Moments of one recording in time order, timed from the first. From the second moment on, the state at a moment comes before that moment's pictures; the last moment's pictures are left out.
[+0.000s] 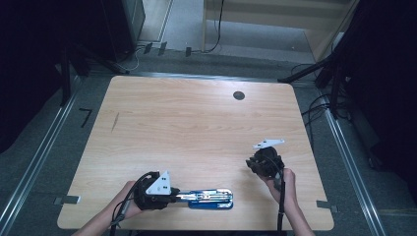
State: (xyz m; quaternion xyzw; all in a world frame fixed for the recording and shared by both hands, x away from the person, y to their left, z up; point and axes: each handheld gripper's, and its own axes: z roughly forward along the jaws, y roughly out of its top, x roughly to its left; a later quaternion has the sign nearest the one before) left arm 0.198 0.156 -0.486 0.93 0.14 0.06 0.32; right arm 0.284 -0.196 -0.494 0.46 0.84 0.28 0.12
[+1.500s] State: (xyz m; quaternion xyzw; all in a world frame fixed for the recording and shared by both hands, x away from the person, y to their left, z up) left arm 0.198 0.154 -0.486 0.93 0.14 0.06 0.32; right arm 0.261 -0.161 -0.469 0.36 0.87 0.31 0.10
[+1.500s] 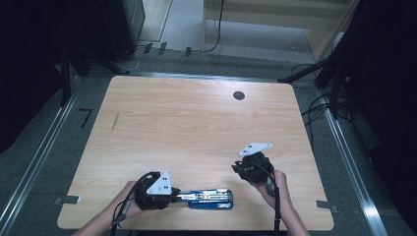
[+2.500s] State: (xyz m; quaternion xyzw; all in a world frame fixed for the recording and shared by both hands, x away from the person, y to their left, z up) left arm 0.198 0.154 -0.487 0.93 0.14 0.06 0.32; right arm 0.241 -0.128 -0.456 0.29 0.89 0.33 0.10
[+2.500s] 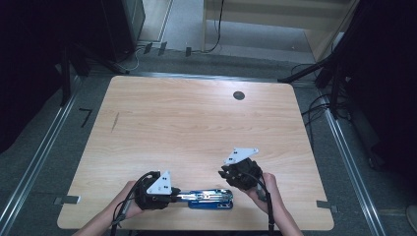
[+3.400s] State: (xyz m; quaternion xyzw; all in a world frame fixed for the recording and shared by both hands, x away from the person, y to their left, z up) left arm 0.199 0.154 -0.486 0.93 0.14 0.06 0.32; right arm 0.227 -0.111 -0.476 0.17 0.92 0.35 0.03
